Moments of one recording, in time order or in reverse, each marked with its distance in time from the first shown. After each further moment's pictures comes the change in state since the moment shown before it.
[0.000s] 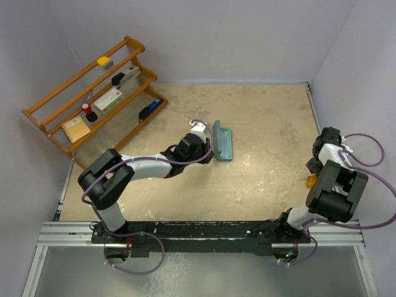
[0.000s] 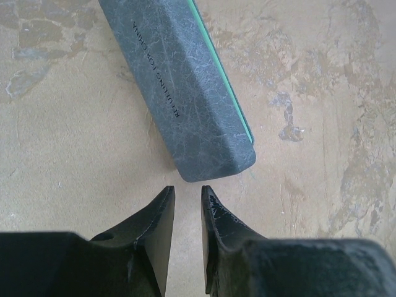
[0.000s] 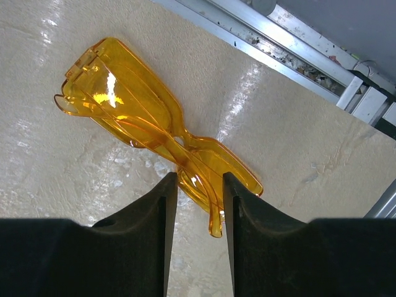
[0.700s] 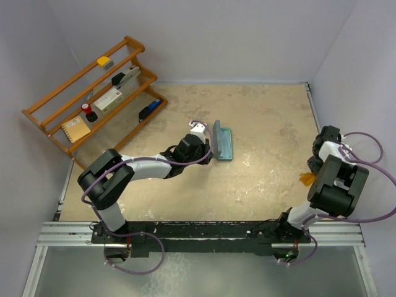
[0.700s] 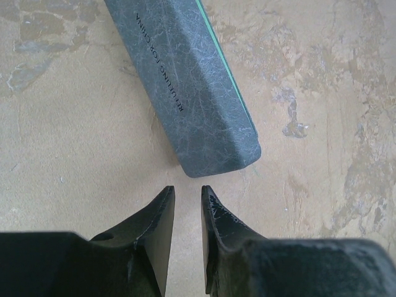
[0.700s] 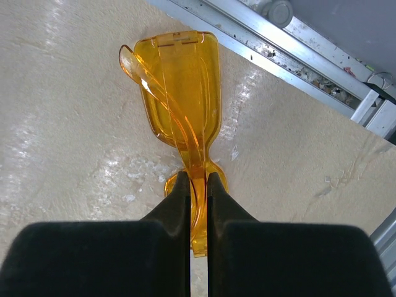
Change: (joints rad) left arm 0.000 -0.002 -0.013 0.002 0.000 0.000; right arm 0.000 0.072 0.029 0.026 -0.006 -0.001
